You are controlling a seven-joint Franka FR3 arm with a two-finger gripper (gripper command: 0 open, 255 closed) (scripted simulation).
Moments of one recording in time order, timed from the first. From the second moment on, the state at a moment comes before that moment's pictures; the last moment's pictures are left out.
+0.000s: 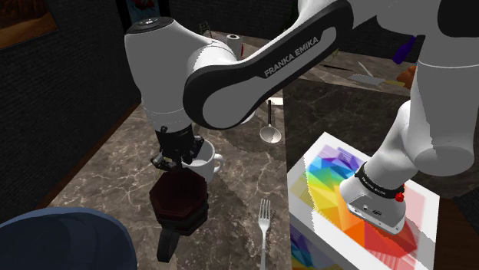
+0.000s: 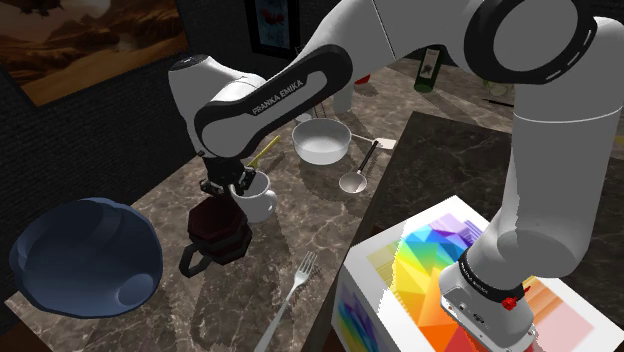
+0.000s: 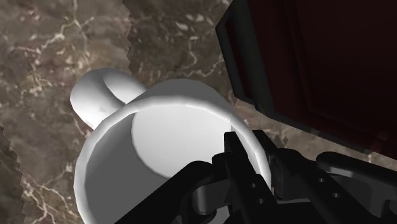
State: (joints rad) arm 0.33 0.41 0.55 -1.79 -0.20 2.09 1.01
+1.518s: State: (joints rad) arm 0.32 0.33 0.58 -1.66 -0.15 1.88 0.98
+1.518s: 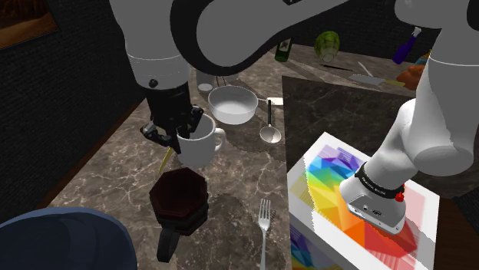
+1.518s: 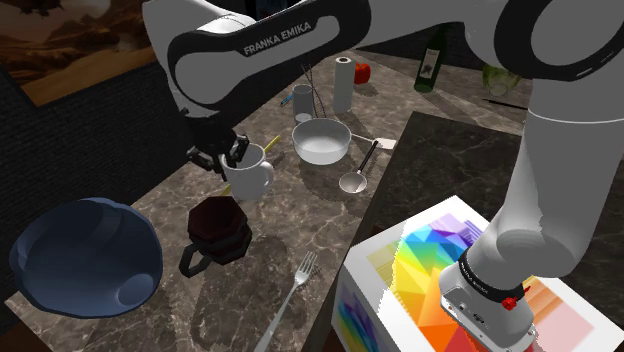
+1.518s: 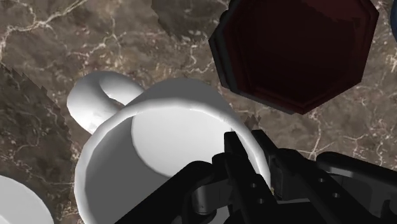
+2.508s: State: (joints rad) arm 0.33 0.31 0.59 -1.48 -0.13 1.69 0.97
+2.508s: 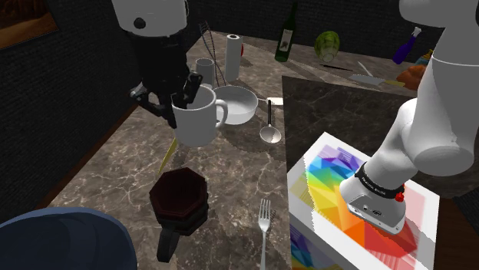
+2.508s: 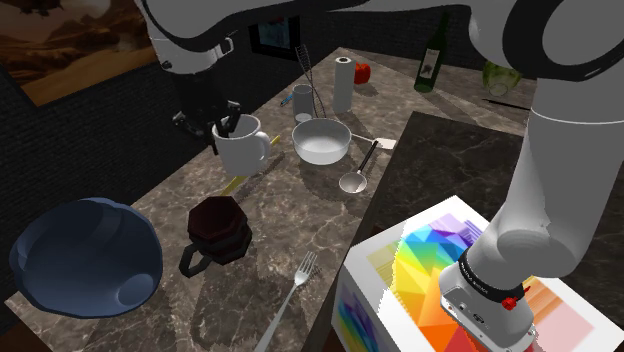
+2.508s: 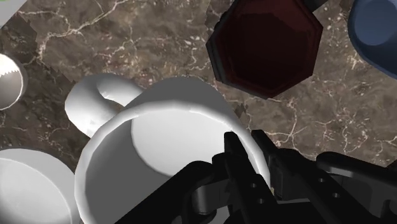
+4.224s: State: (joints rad) arm 0.57 0.47 0.64 -1.33 -0.22 1.67 1.24
